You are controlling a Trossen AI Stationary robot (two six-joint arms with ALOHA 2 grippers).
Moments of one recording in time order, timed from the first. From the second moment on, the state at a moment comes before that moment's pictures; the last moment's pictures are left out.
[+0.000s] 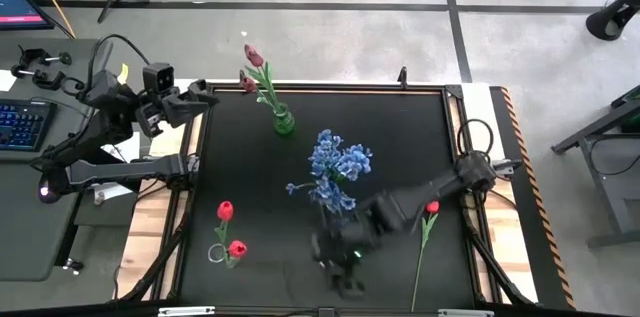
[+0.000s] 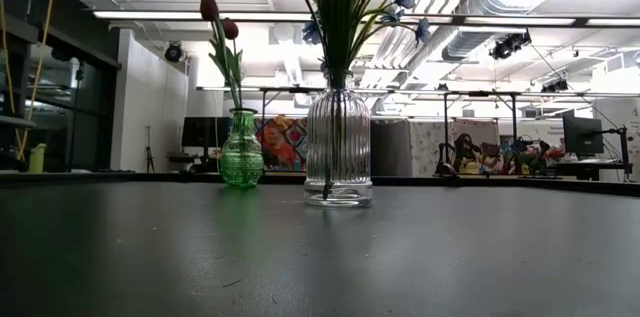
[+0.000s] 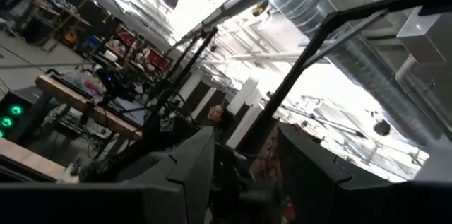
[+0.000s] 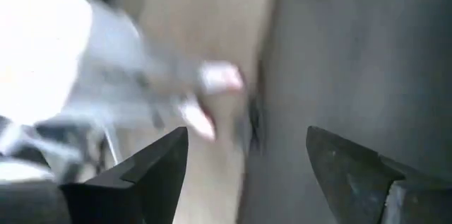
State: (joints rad) left arm 0.36 0.63 0.99 0.02 0.44 -0.81; right arm 0.48 2.06 2.15 -0.97 -0.26 0.50
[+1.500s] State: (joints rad) left arm 0.36 0.64 0.99 0.02 0.61 -0.83; right arm 0.79 1.42 0.71 -0.71 -0.07 2.24
